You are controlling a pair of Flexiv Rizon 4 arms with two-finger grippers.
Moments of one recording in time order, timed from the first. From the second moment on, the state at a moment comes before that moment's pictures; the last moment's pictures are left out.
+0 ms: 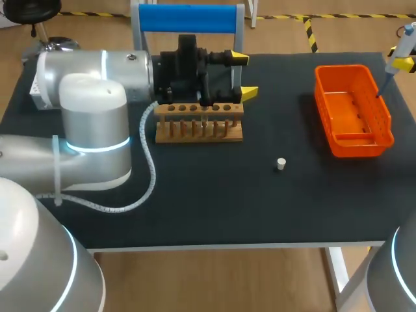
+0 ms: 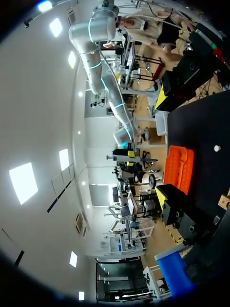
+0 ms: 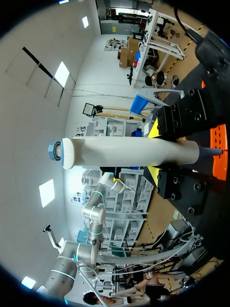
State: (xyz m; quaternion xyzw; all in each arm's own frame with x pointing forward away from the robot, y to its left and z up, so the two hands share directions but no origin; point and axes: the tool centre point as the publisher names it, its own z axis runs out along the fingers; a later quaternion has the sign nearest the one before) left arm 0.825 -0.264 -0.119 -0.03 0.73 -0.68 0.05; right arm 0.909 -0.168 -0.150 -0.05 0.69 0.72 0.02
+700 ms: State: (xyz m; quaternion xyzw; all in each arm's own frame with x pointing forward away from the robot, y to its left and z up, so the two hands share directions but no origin) left arm 0.825 -0.264 -0.119 -0.03 0.73 -0.68 0.05; right arm 0.908 -0.167 -0.150 -0.05 0.69 0.72 0.01
